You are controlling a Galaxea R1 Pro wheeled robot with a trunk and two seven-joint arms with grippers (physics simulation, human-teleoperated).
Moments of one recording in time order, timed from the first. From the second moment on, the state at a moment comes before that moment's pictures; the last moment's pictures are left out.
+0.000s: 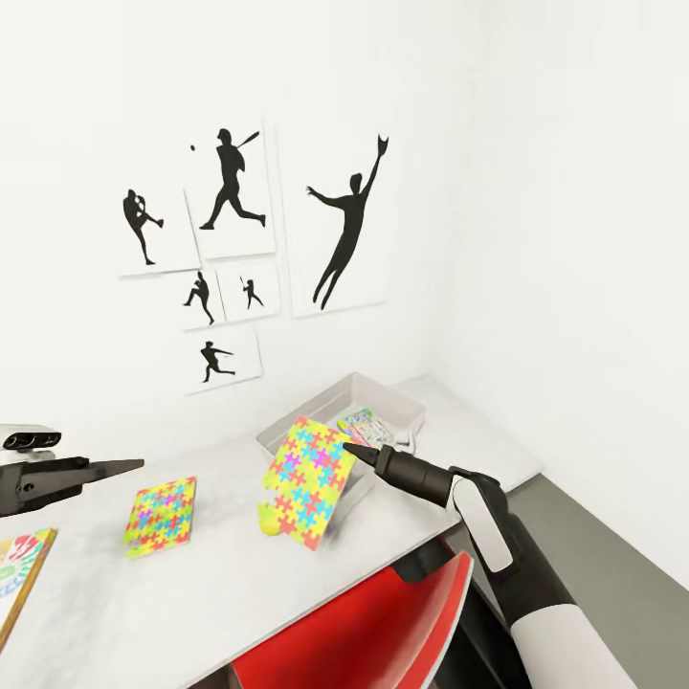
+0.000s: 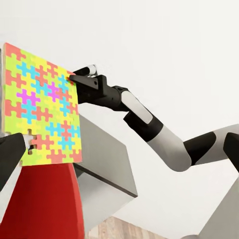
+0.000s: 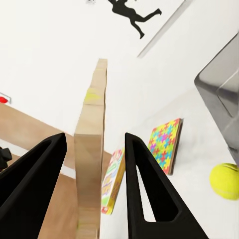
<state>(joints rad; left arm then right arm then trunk) -0.39 0.69 0.22 -1.43 0.60 1.02 -1.57 -0.58 0.03 0.11 -1.14 -0.74 0.77 0.60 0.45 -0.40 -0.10</state>
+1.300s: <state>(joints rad) -0.39 0.69 0.22 -1.43 0.60 1.02 -1.57 -0.58 0.03 0.10 -1.15 -0.75 0.78 0.60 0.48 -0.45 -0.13</state>
